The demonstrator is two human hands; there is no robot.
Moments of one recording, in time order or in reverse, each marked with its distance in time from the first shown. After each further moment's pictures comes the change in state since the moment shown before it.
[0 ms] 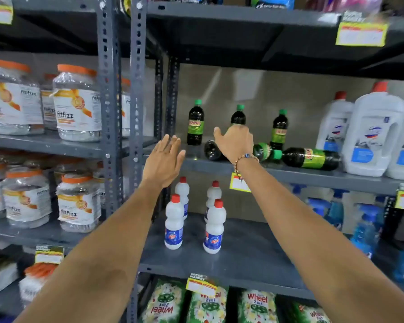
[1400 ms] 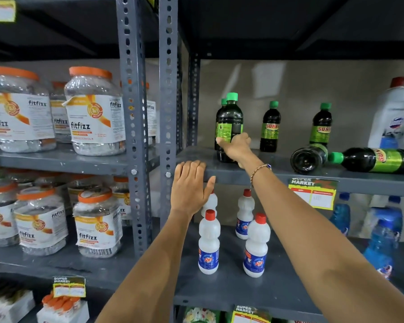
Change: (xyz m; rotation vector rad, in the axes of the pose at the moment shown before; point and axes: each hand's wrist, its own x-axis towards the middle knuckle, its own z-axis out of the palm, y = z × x) left_hand 0.005 -0.072 0.074 0.136 0.375 0.133; right_hand 0.072 -0.035 0.145 0.515 -0.230 0.348
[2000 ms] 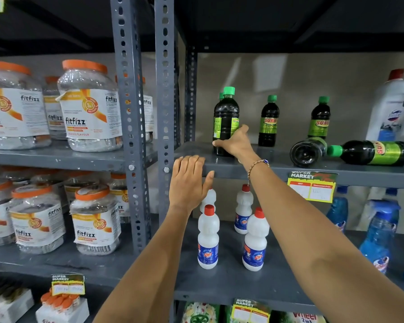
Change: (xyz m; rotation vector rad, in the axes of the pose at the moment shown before) left_hand 0.000 -0.001 0.001 -0.004 -0.015 0.001; right_hand 0.008 0.011 0.002 -0.034 0.039 -0.016
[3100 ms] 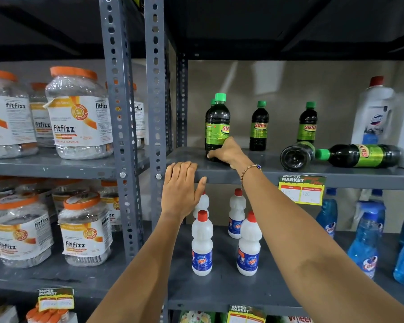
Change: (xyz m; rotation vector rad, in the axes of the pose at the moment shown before) left_hand 0.000 0.000 -0.004 -0.025 -0.024 0.003; right_hand 0.006 0.005 0.003 -0.098 -0.117 0.042
